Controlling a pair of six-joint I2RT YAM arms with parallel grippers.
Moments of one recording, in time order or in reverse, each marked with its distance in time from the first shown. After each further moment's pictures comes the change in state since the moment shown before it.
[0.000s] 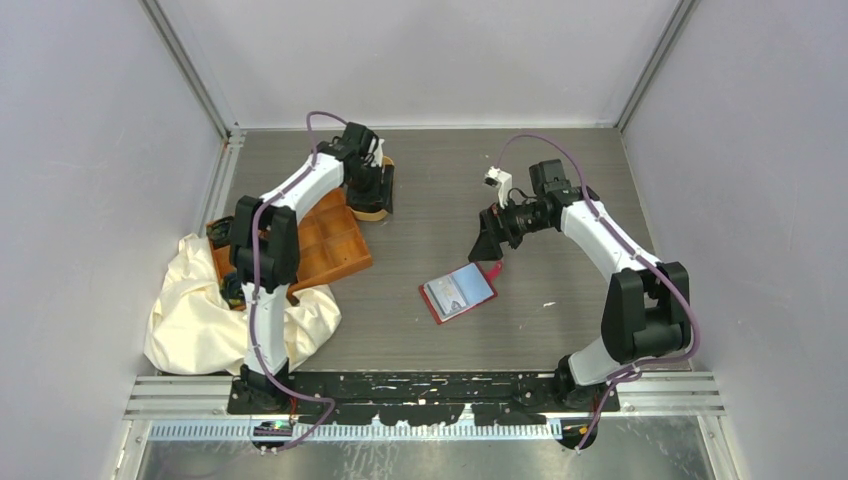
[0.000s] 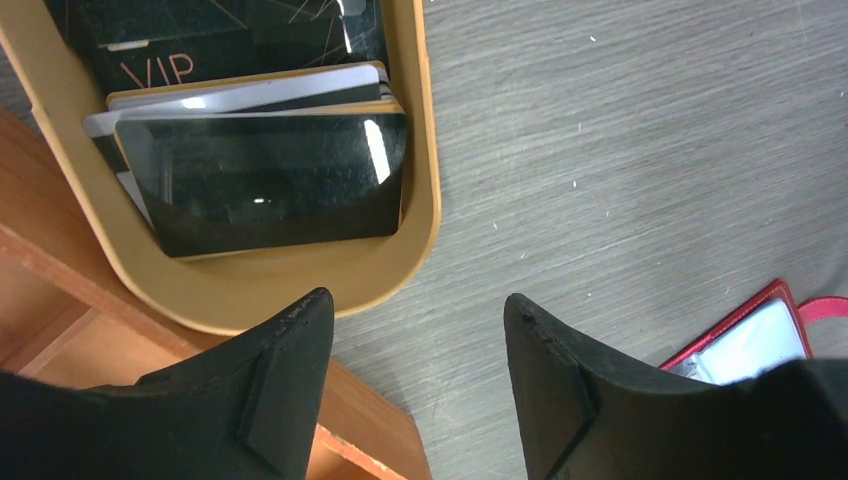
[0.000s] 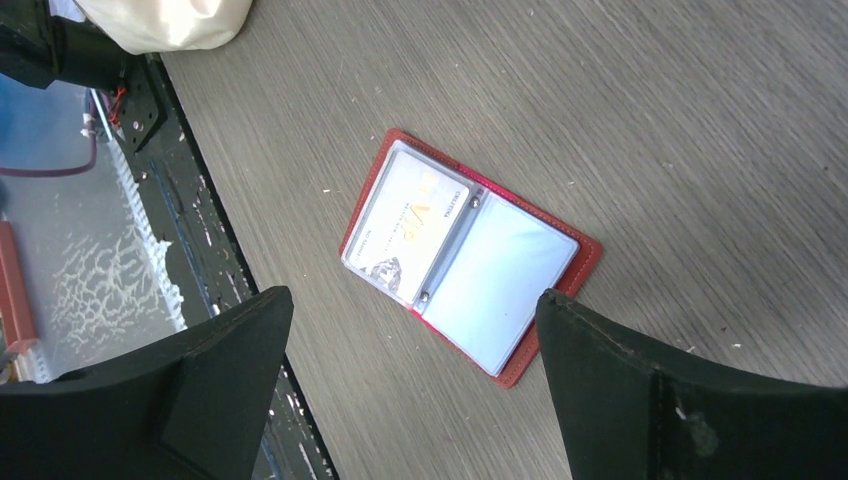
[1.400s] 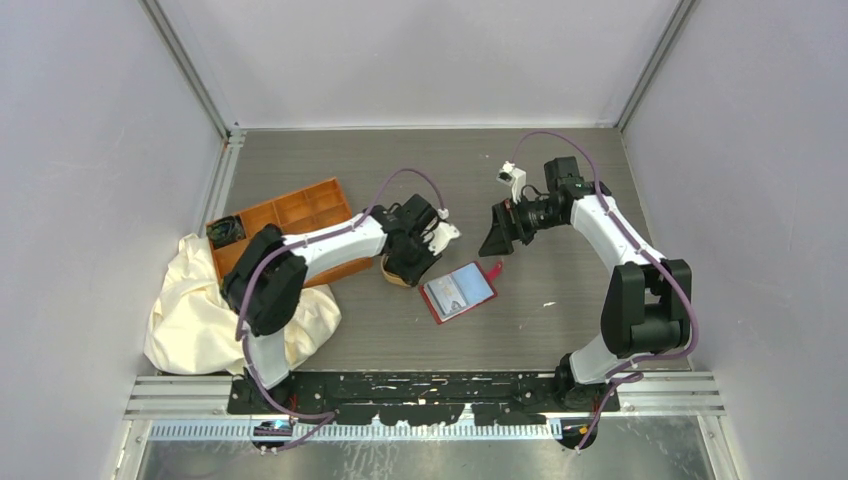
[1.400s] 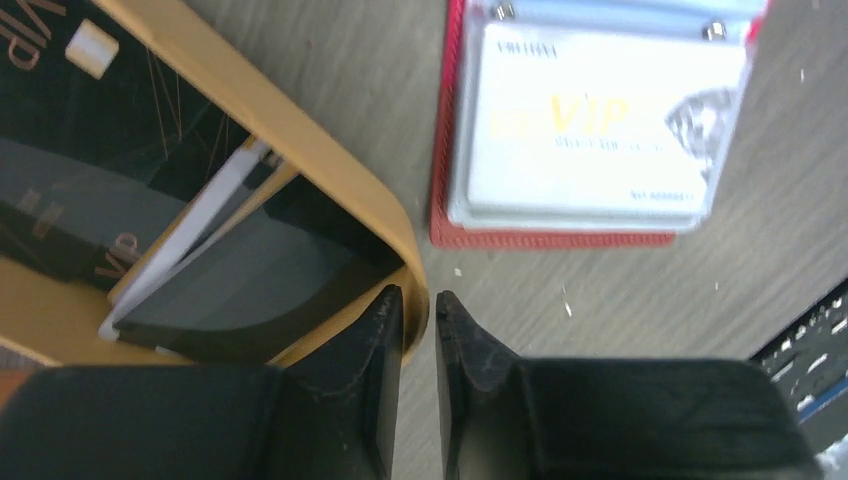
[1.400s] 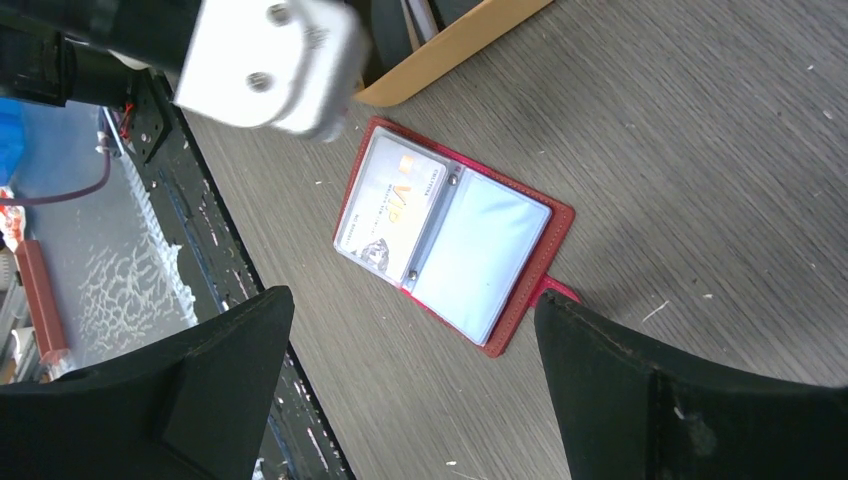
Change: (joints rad) left arm -0.421 -0.201 -0.385 0.074 0.010 0.391; right arm -0.080 0.036 0.042 -0.091 -0.022 -0.035
